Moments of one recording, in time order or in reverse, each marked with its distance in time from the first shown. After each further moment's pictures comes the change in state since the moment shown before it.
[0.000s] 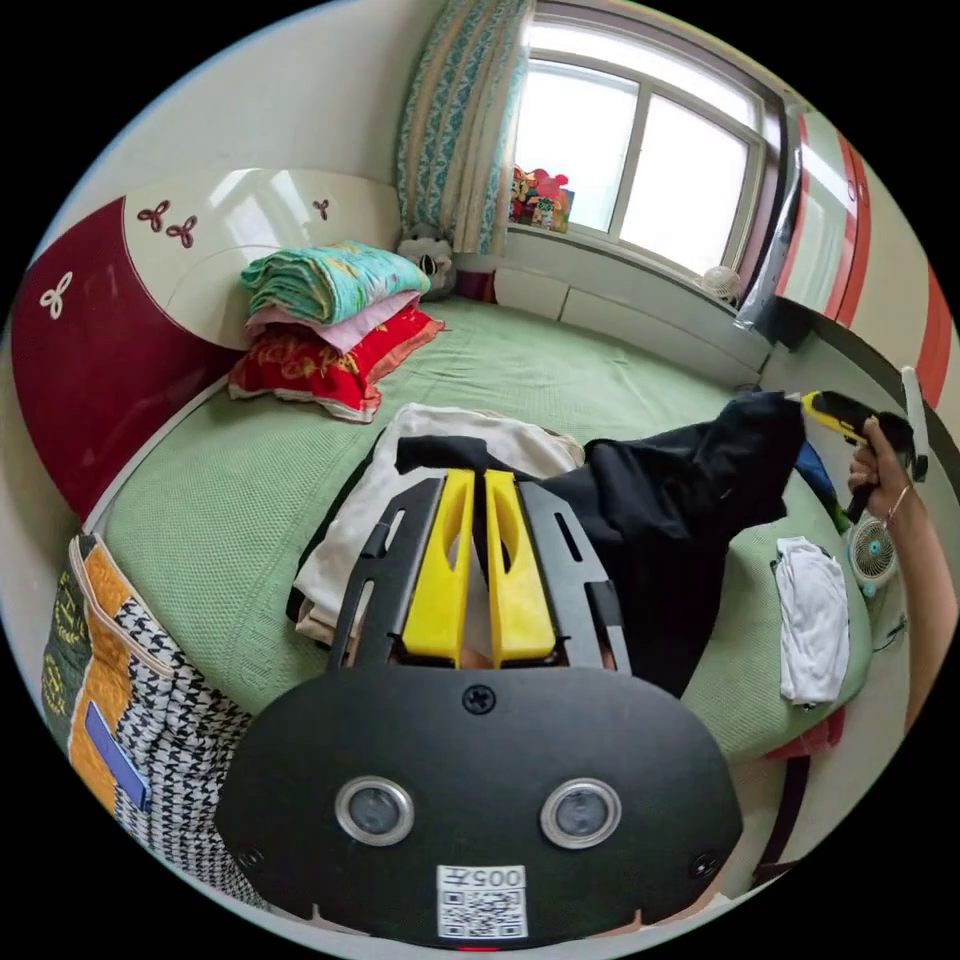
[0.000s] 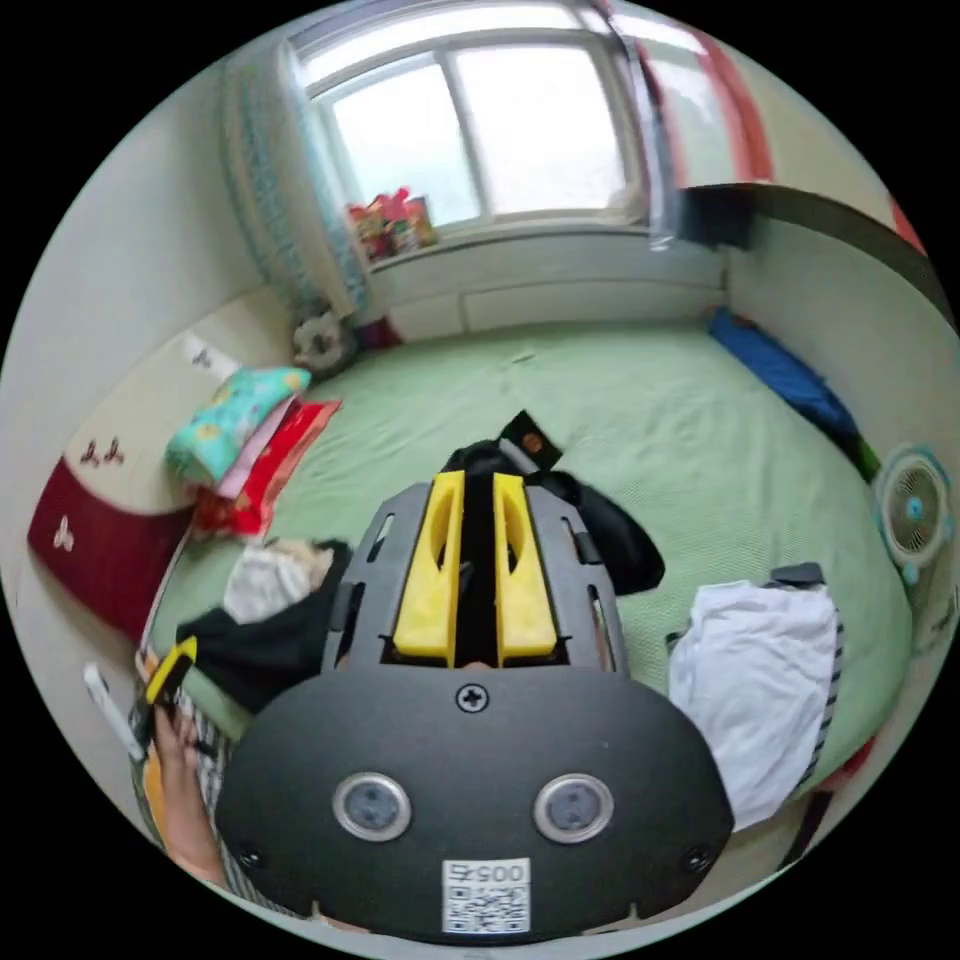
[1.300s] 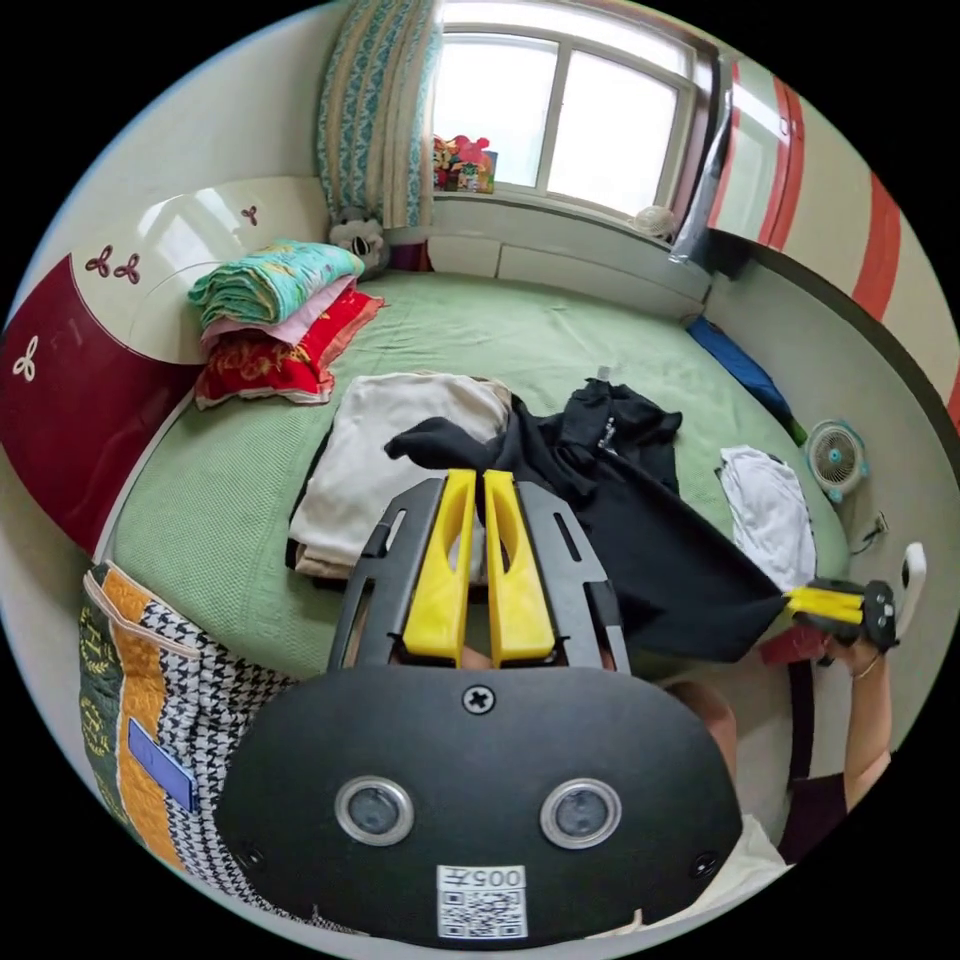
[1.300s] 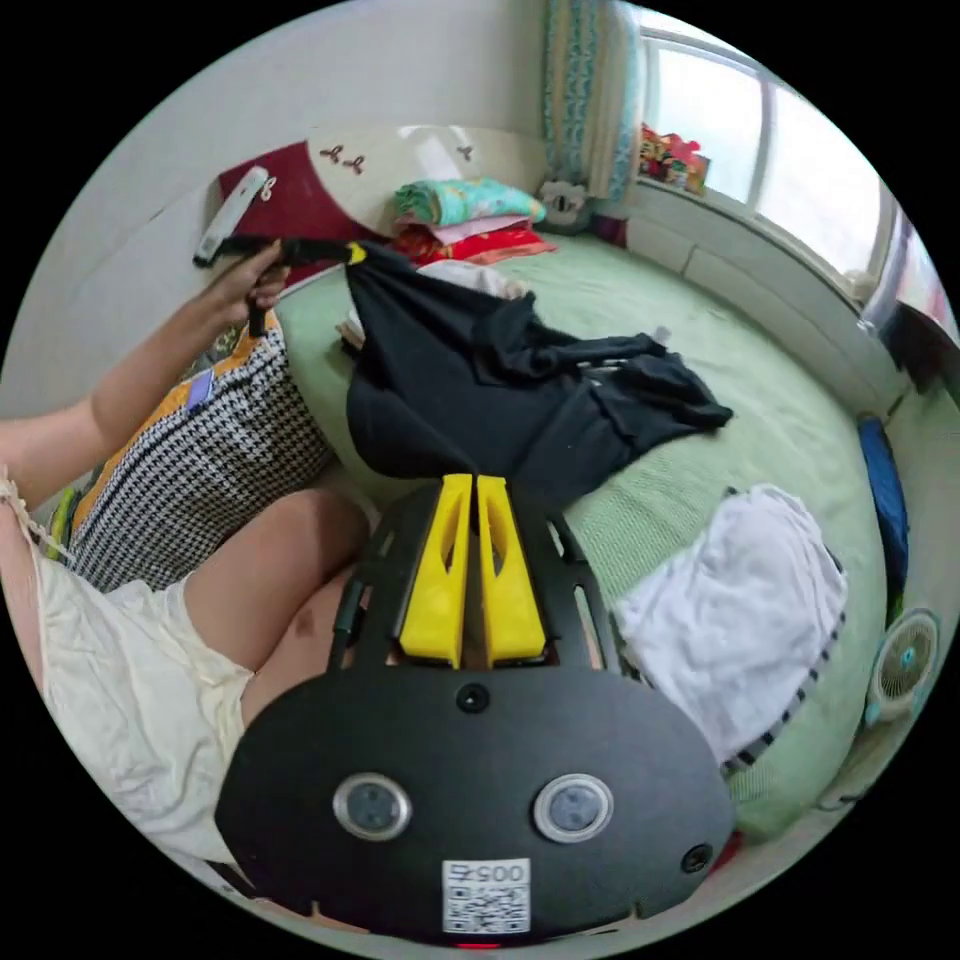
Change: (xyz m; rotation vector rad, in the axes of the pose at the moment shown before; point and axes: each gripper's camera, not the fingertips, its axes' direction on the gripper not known) left arm 0.031 0.074 -0.094 -0.088 0.098 0.189; right arm 0.019 0.272 -0.144 -0.229 -0.229 -0.604
